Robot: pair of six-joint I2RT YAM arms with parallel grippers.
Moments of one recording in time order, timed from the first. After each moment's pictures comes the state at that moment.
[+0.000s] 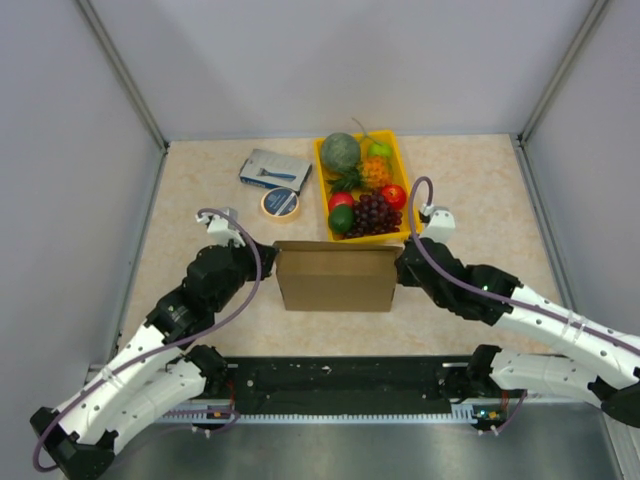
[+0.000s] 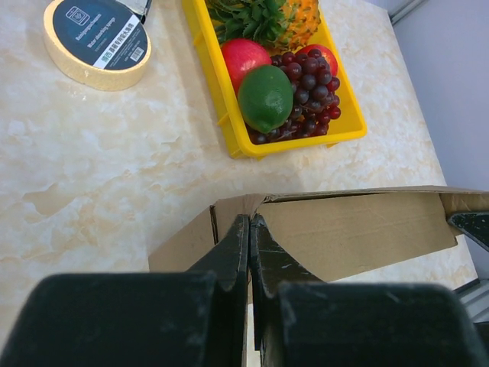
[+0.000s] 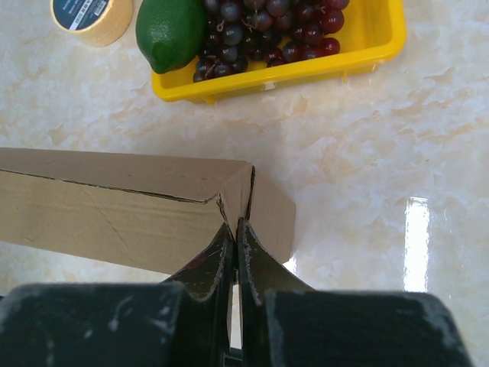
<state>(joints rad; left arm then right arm) -0.67 0.67 0.68 -0.33 -0.22 -0.66 1.00 0.95 0.91 -0.67 0.58 0.80</state>
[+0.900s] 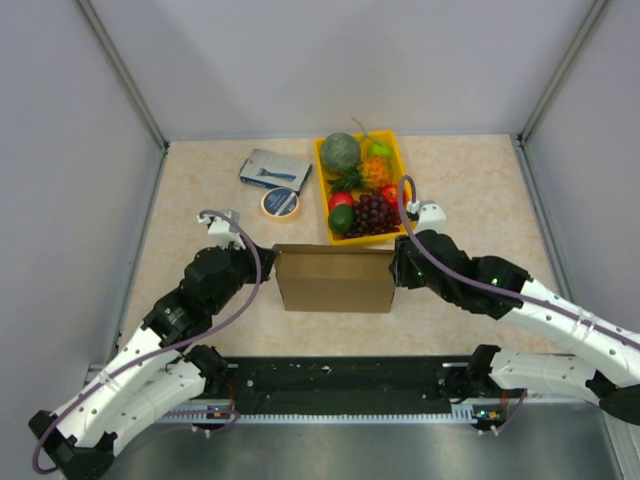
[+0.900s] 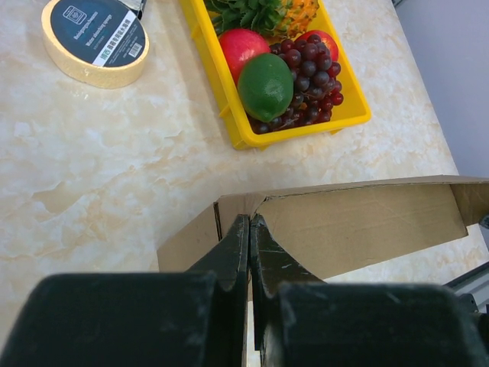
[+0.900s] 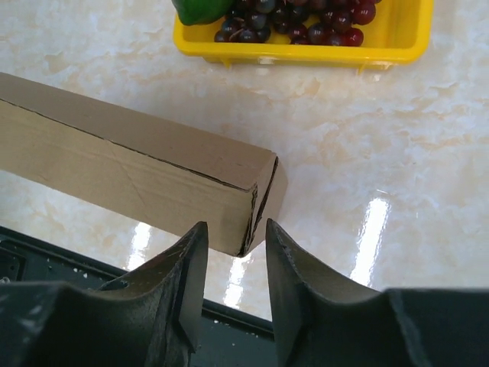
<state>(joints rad) -0.67 0.64 0.67 -0.35 -0.20 -0.60 1.01 0.95 1.01 -0.79 0.46 0.63</state>
